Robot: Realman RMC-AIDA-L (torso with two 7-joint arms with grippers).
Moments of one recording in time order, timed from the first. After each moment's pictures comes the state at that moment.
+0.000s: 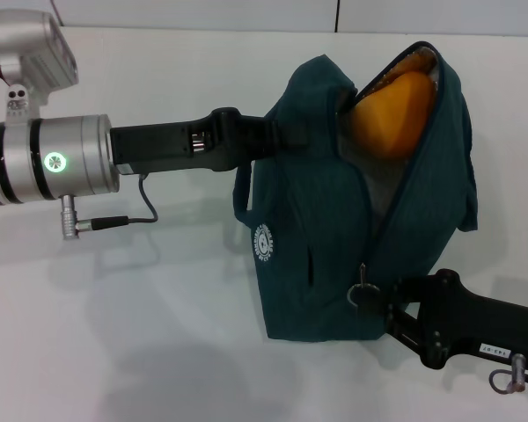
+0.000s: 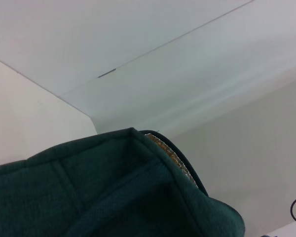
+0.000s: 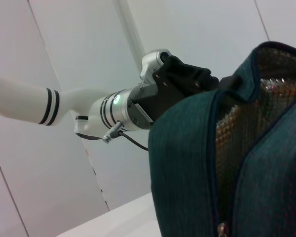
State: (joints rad) left arm -0.64 -2.06 0.77 0.49 1.77 1.68 -2.19; right arm 0.36 2.02 -1.67 -0.34 -0.97 -1.47 0.96
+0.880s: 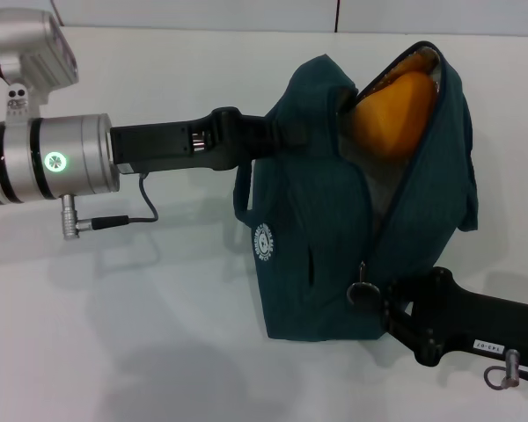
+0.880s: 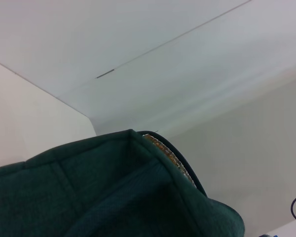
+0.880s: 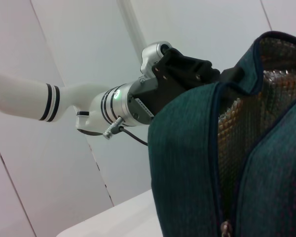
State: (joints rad) left arm -0.64 -2.06 0.77 0.49 1.76 1.68 -2.18; right arm 0.38 2.02 -1.68 -0.34 -0.97 -1.46 0.98
